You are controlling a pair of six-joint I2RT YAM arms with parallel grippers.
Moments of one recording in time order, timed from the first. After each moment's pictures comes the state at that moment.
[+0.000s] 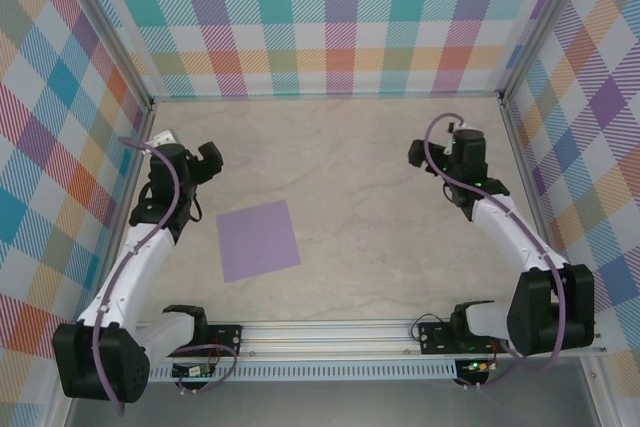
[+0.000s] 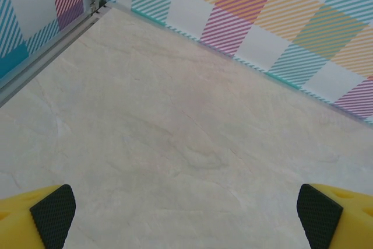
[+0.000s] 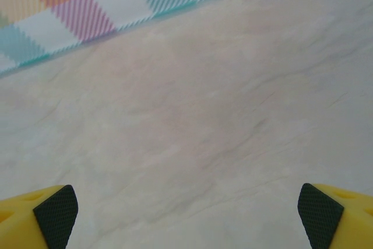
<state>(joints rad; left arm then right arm) -0.07 1.04 0.85 -0.30 -0.24 -0.46 0.19 1.28 0.87 -0.19 0.02 0.39</state>
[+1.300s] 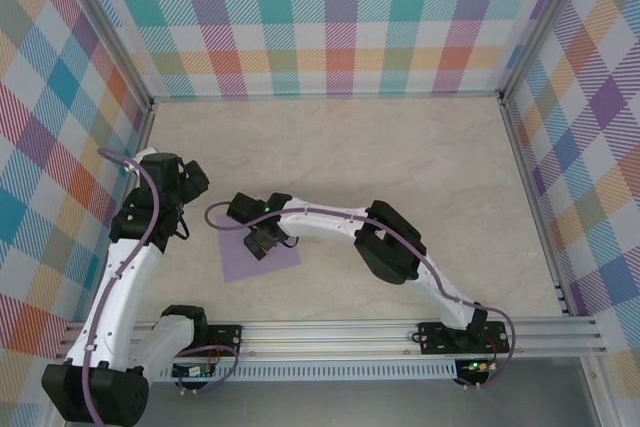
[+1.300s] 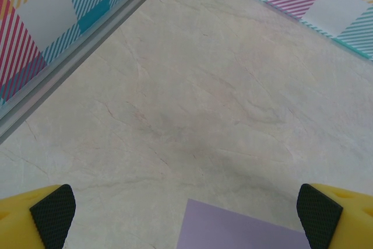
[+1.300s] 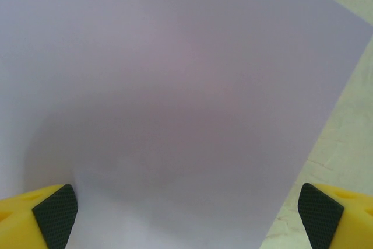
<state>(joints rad) -0.07 0.92 0.94 -0.72 -0.36 -0.53 1.14 2.34 1.92 -0.88 0.28 0.34</state>
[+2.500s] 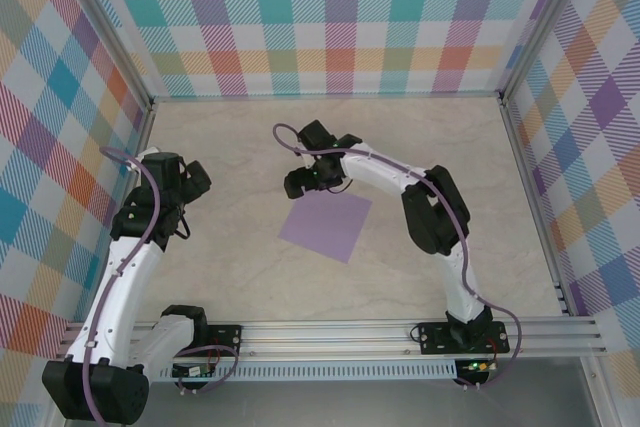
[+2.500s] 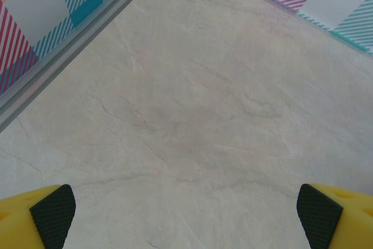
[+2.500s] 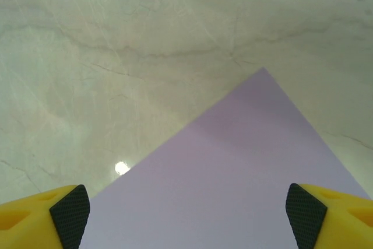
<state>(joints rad) -0.07 0.94 0.94 -0.72 -0.33 -0.53 0.72 2.19 1.79 -0.73 -0.18 0.29</state>
